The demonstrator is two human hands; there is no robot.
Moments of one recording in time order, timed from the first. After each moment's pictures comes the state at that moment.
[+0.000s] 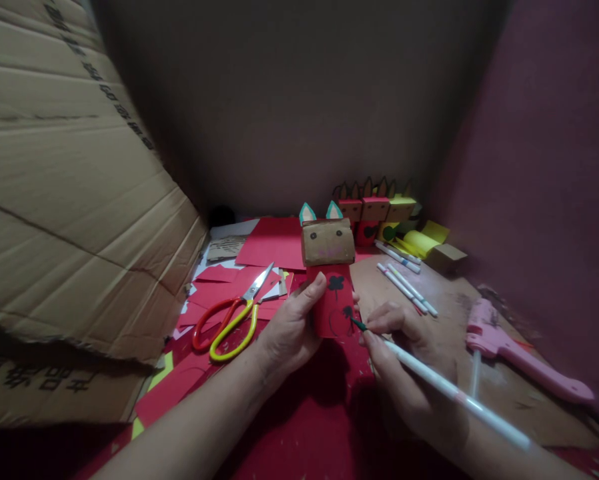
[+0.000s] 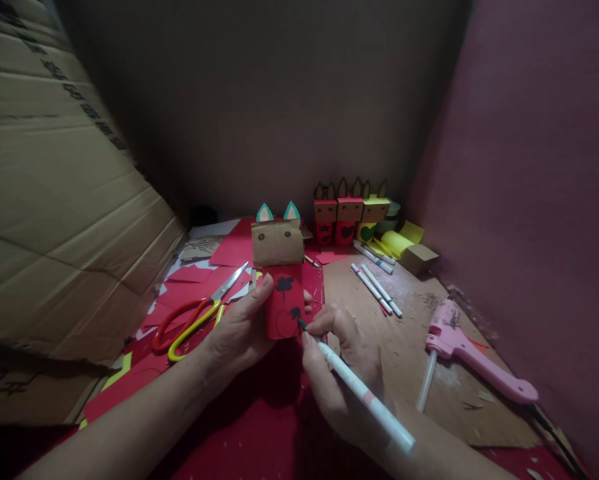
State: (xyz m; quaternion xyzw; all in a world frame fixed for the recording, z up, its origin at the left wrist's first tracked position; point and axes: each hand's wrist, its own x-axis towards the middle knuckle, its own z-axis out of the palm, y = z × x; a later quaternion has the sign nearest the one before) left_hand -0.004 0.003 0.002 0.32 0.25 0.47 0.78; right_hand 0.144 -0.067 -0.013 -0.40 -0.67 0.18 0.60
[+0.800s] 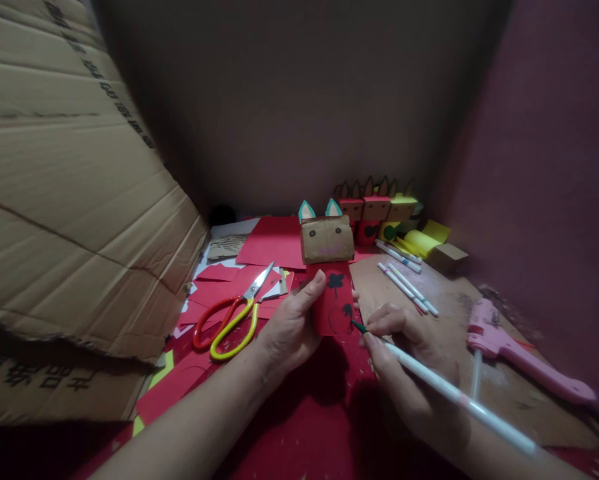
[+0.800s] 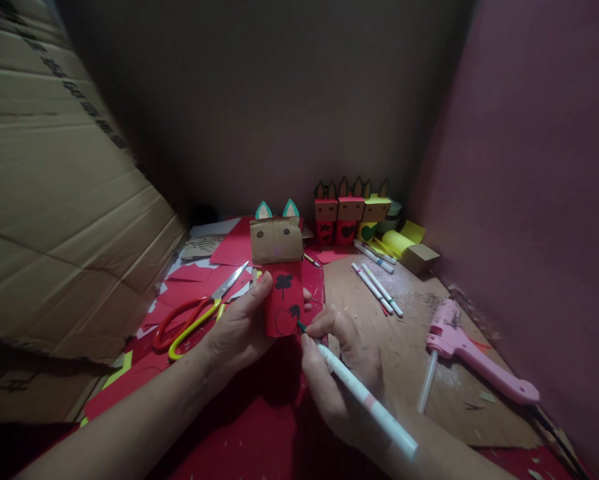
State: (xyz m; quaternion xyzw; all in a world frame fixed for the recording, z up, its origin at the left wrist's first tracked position) left_hand -0.003 0.001 0.004 0.34 0.24 0.49 0.77; right_hand 0.143 -0.067 -0.016 -0.40 -0.67 0.19 0.60
